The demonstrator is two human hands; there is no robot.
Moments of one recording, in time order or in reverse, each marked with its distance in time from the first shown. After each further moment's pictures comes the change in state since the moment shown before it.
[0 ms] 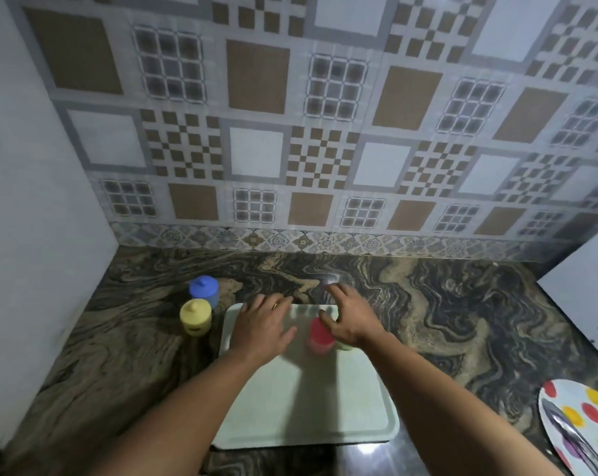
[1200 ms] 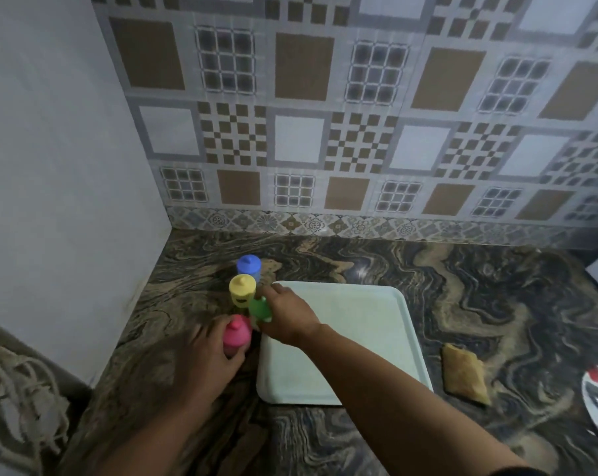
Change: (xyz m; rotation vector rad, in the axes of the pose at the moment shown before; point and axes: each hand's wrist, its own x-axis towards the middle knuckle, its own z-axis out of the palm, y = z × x) left_hand -0.170 -0.095 -0.040 -0.213 0.124 -0.400; right_hand -0.013 -0.181 0.080 0.113 -0.065 -0.344
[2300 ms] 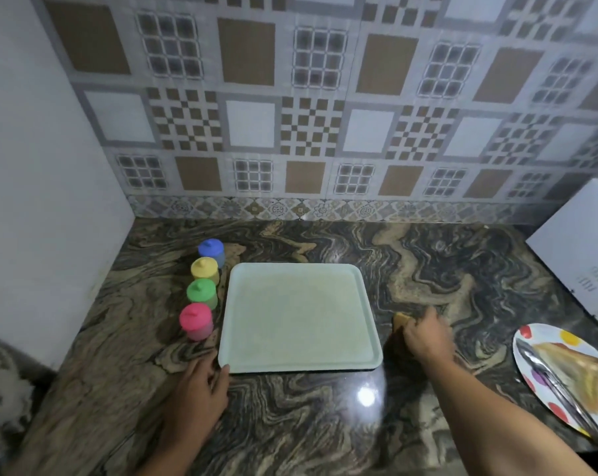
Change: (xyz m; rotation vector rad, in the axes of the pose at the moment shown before) left_hand -0.101 0.056 0.044 -0.153 -0.078 -0.289; right_hand -0.240 0.225 -0.073 0.048 0.333 1.130
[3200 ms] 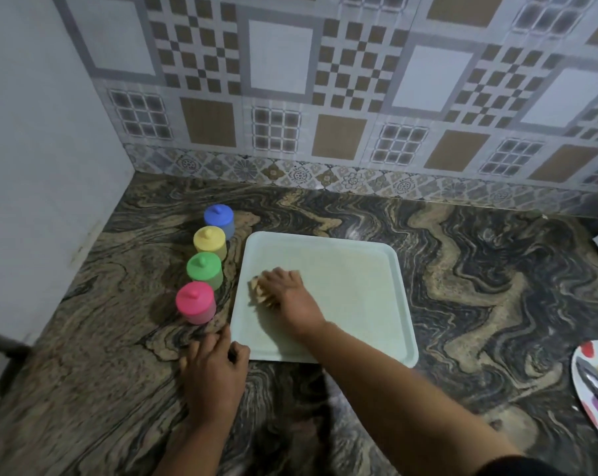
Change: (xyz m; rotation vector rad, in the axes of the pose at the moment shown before) left_hand 0.032 -0.004 0.059 0.410 0.170 -0.030; right_hand -0.074 -0.206 0.159 0.053 -0.384 -1.191
